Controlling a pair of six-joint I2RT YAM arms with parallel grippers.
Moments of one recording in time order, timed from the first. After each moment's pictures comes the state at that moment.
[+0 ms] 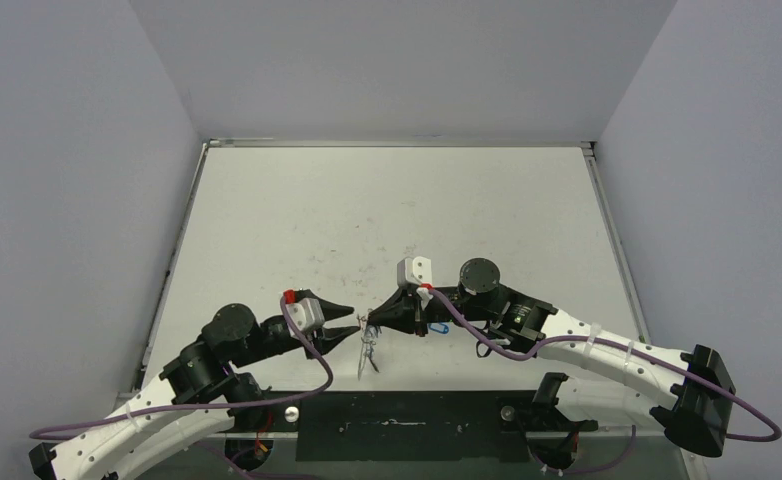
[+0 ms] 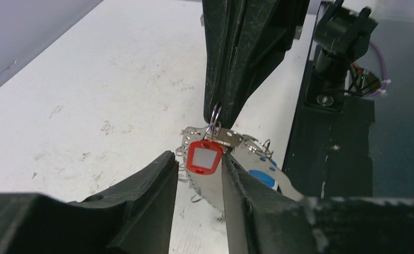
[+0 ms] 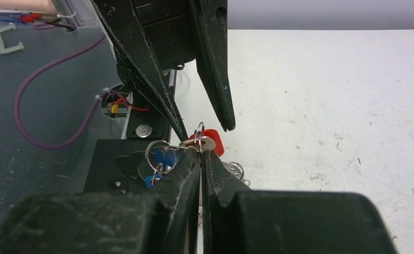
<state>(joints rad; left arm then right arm) -0.94 0.39 0.51 -0.22 0.24 0.08 1.01 1.05 0.73 0.19 -0.57 -0.07</state>
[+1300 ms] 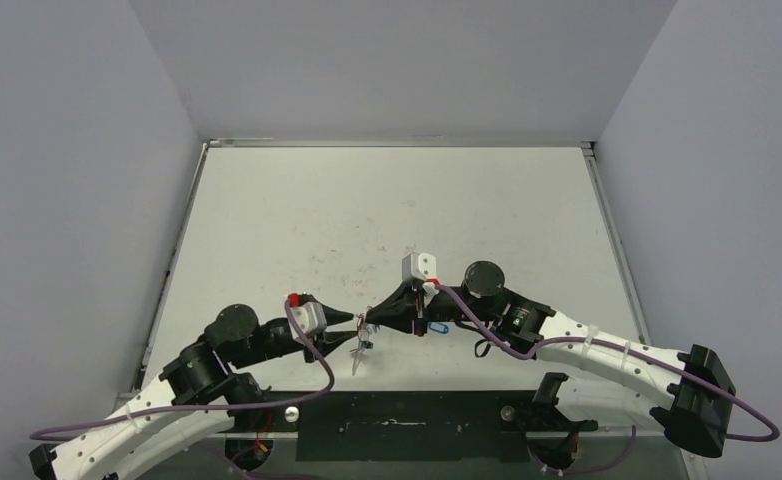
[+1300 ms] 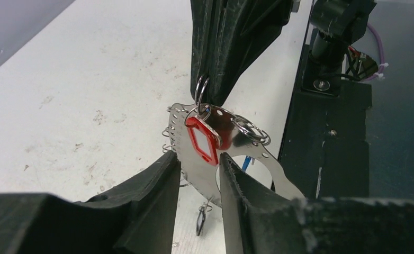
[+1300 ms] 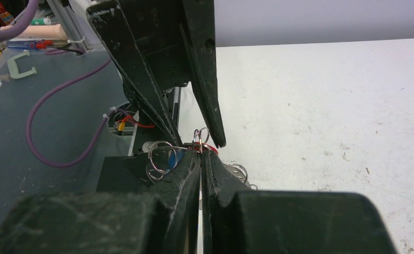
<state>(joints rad) -0.94 0.39 0.50 -0.25 0.27 0.08 1.01 1.05 0.69 0.31 -0.57 0.02</state>
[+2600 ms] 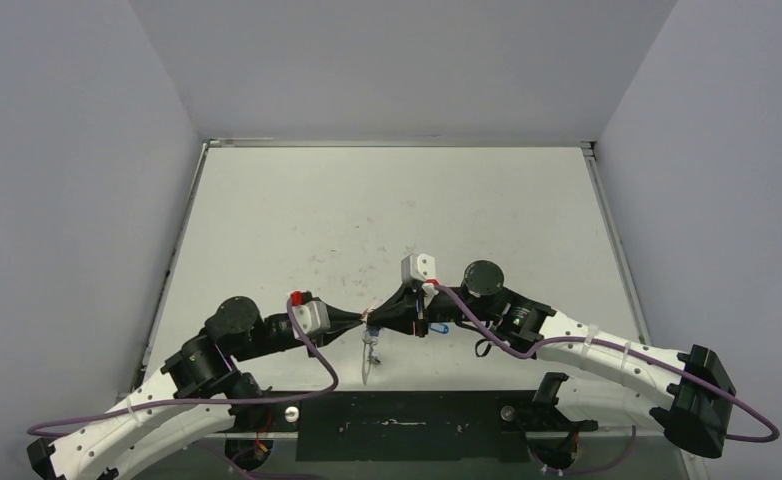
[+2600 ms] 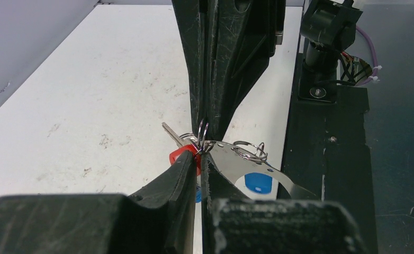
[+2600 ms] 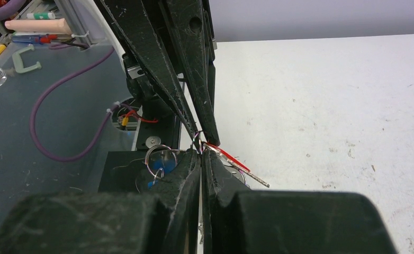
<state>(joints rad) -0.94 0.45 0.56 -0.20 0.33 0.14 1.00 1.05 0.69 0.30 -0.59 0.02</state>
